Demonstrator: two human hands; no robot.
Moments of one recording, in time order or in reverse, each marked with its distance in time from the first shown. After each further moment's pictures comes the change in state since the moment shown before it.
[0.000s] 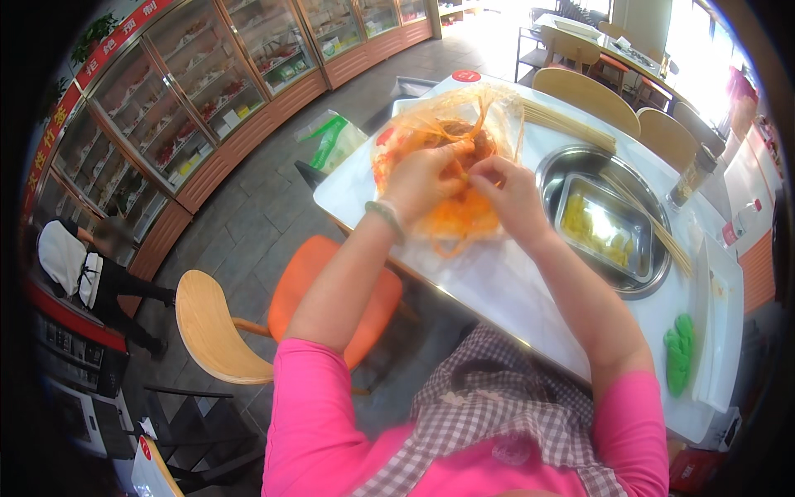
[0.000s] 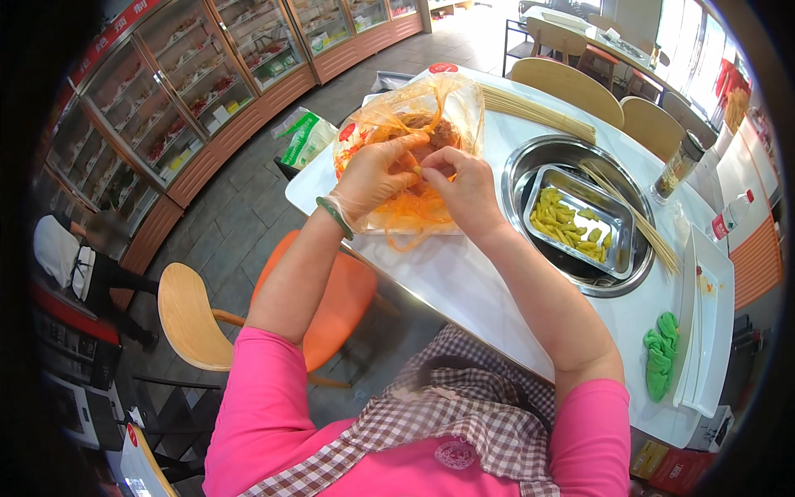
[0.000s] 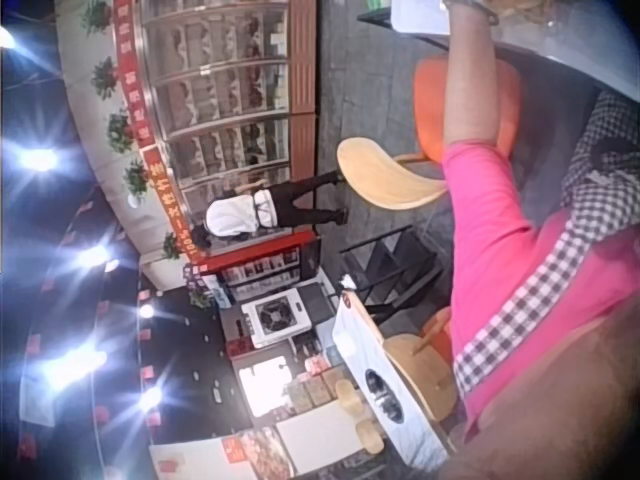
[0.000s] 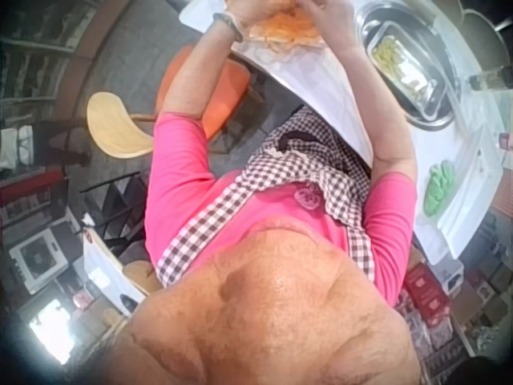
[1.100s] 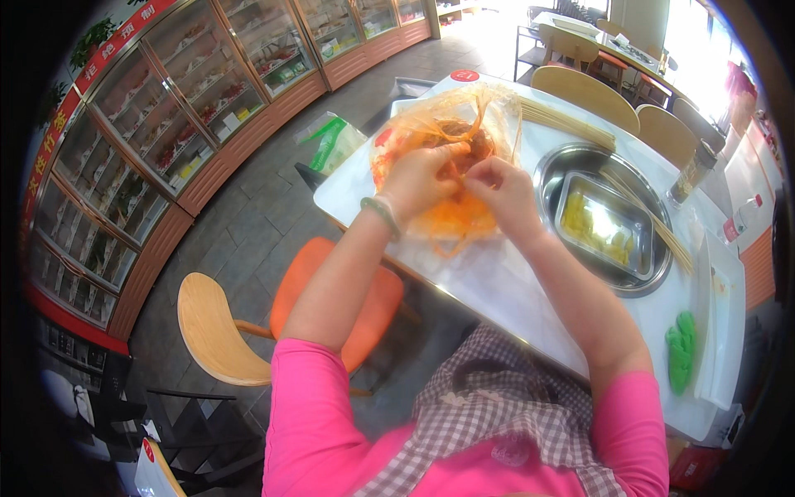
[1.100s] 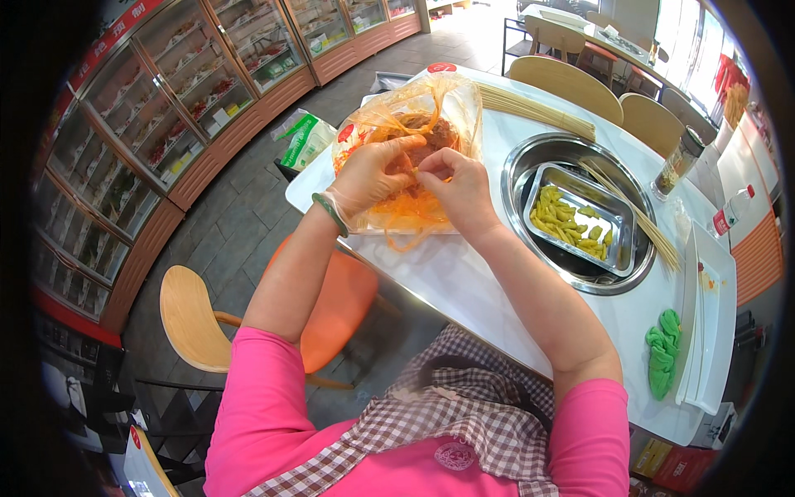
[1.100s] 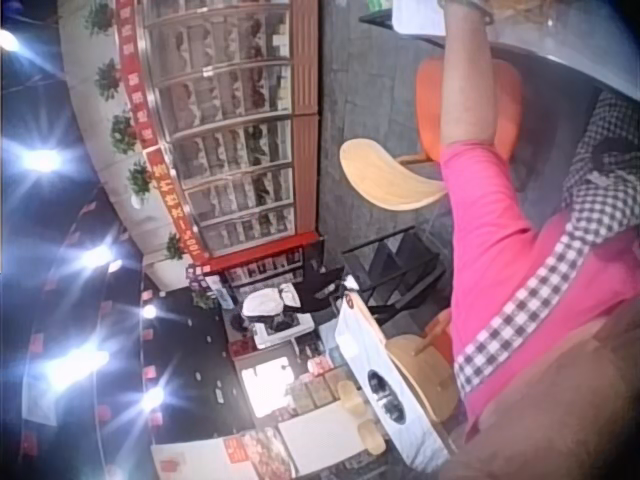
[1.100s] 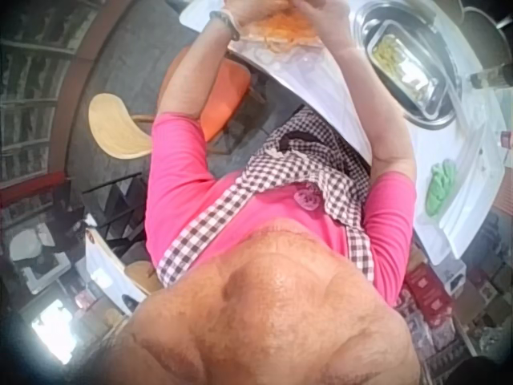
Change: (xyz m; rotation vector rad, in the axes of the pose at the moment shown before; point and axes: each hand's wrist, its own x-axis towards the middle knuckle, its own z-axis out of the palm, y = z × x) left_hand -0.001 0.009 -0.008 0.080 -0.007 -0.051; right_hand -0.002 0.002 0.006 0.095 -0.002 0.080
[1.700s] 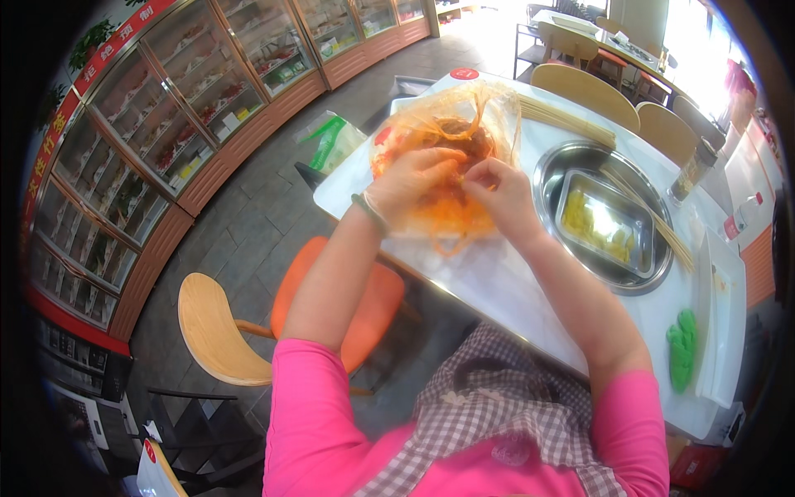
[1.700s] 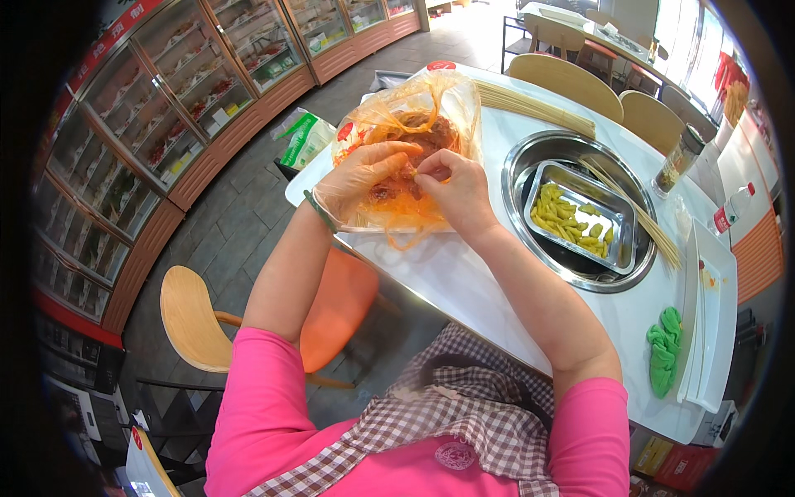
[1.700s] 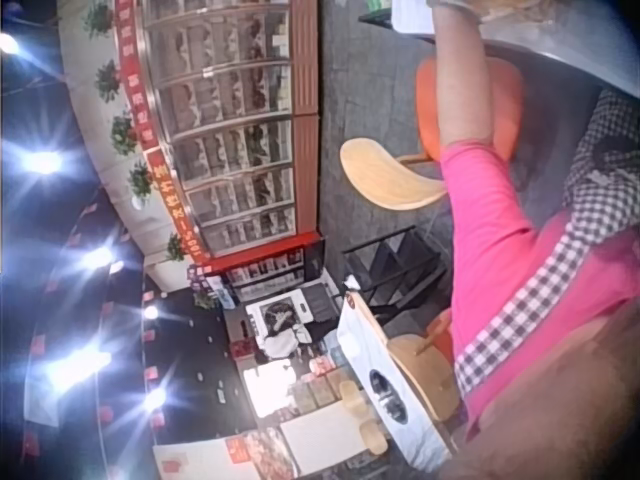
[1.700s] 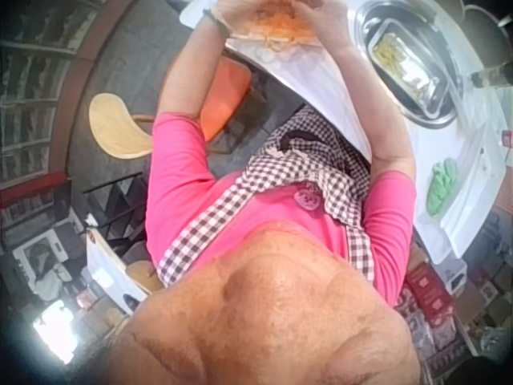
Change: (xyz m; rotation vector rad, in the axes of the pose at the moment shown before) left_hand -0.008 0.000 -0.012 -0.789 -0.176 -0.316; right_hand -0.001 0.006 0.003 -0.051 0.004 -0.017
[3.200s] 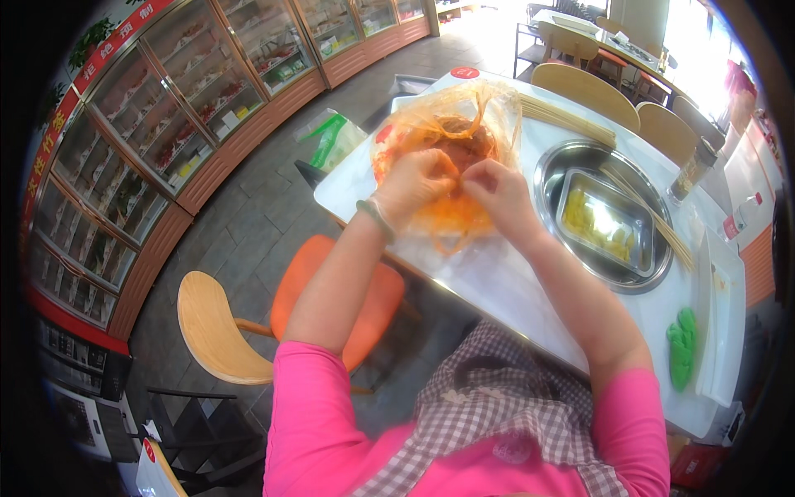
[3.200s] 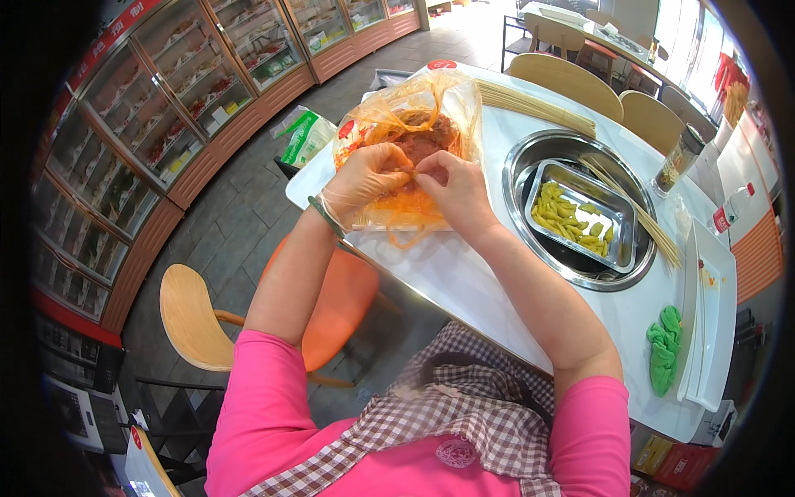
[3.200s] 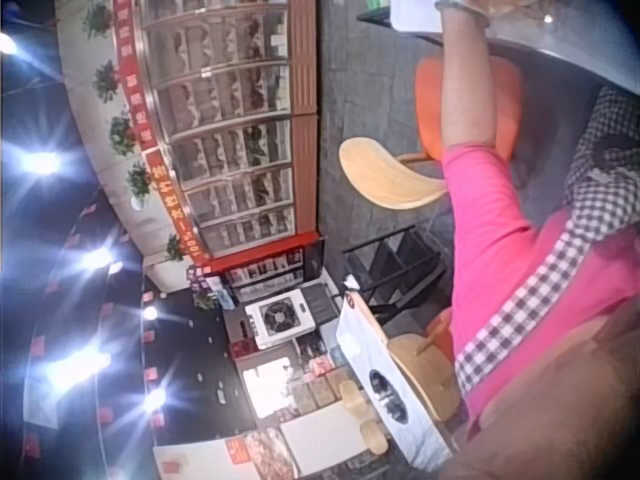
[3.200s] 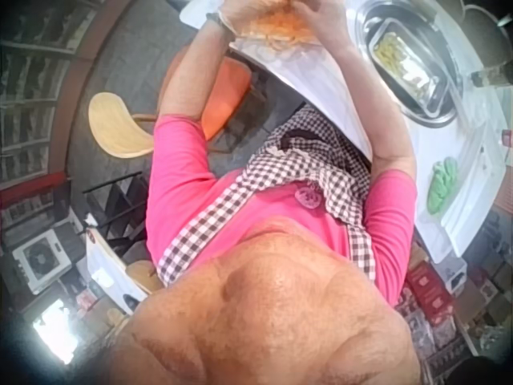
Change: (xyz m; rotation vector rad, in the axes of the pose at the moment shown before) left_hand 0.002 -0.015 -0.001 0.386 0.128 0.136; right_hand -0.003 0.006 0.004 0.008 -0.043 -0.025
